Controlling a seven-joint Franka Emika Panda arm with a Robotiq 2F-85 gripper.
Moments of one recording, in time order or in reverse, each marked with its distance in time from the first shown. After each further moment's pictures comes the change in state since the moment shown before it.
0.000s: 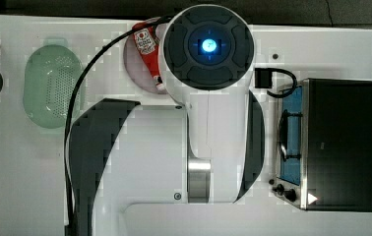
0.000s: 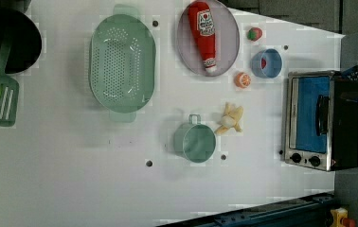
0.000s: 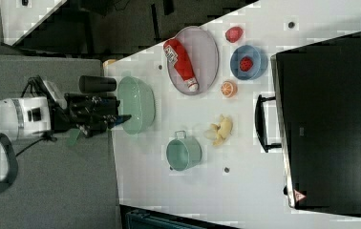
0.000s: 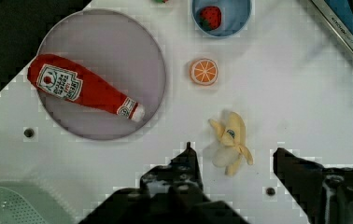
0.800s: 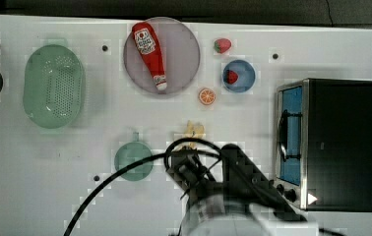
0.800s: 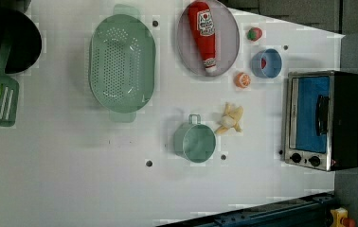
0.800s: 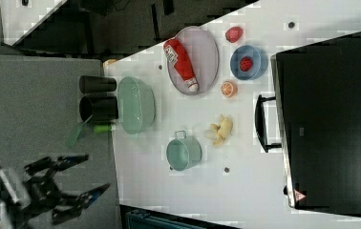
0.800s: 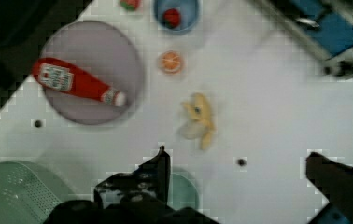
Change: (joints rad) arm -0.029 -0.499 -0.016 -0.297 -0.001 -0.031 0.037
